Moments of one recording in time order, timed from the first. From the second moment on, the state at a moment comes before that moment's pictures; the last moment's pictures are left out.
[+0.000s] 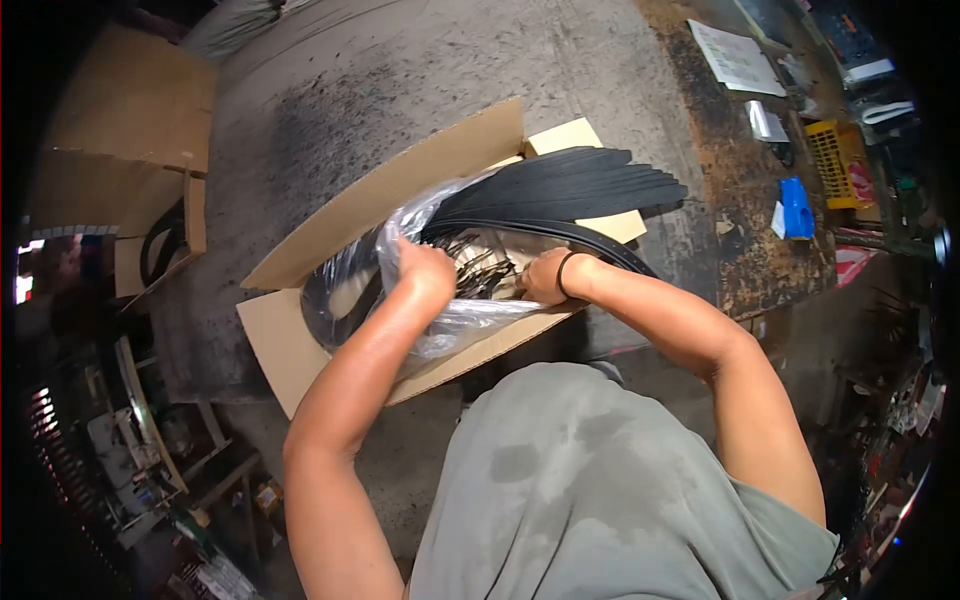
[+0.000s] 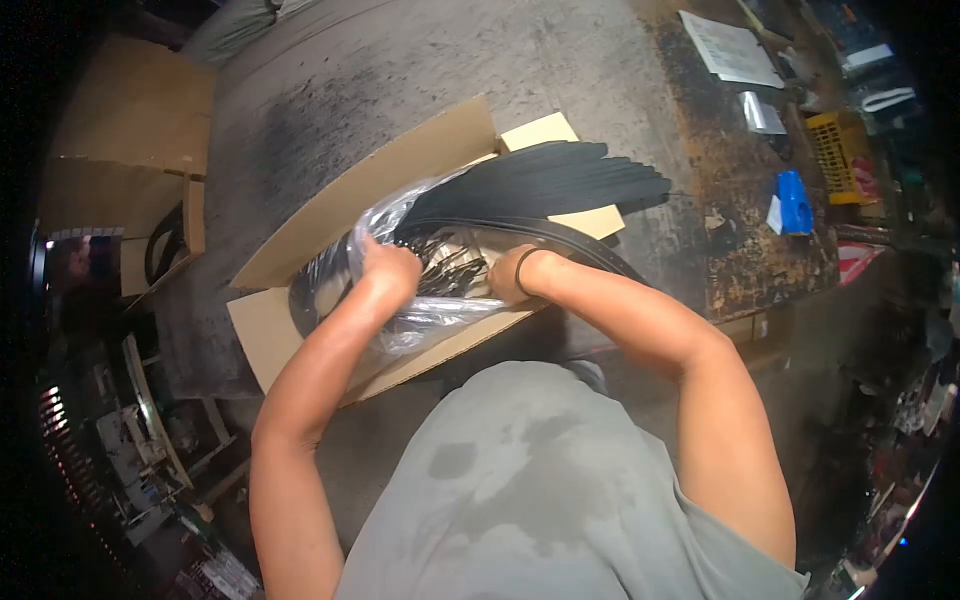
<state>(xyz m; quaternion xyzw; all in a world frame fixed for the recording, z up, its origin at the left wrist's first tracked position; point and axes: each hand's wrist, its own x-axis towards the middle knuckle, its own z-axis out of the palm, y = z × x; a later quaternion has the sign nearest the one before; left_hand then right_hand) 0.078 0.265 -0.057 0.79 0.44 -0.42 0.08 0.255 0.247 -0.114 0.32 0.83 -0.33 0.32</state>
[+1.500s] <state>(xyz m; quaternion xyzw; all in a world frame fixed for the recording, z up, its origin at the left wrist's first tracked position) 0.031 0.240 -0.144 0.75 0.59 -0.05 0.28 0.216 0.274 -0.141 0.39 0.87 -0.27 0.16</state>
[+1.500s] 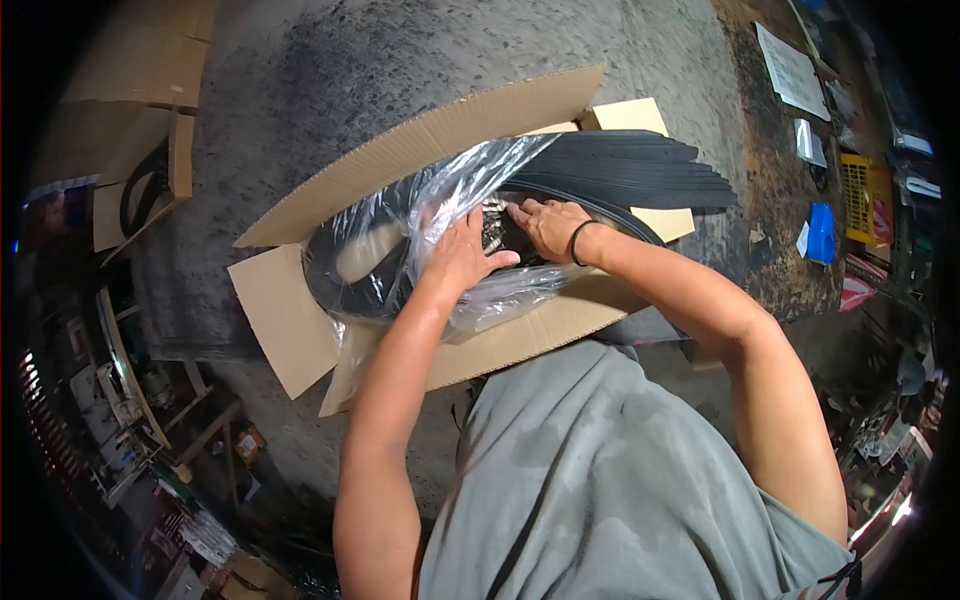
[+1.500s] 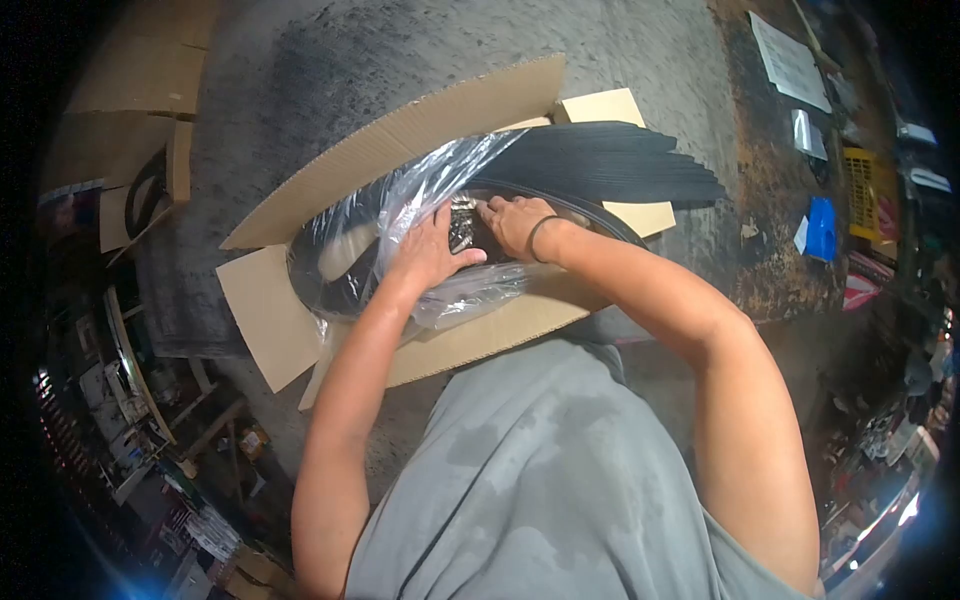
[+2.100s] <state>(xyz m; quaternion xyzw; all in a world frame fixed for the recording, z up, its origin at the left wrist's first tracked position) 0.036 0.222 -0.153 0.75 0.60 0.02 0.27 0.260 0.265 -0.118 0.33 0.84 -0.37 0.21</state>
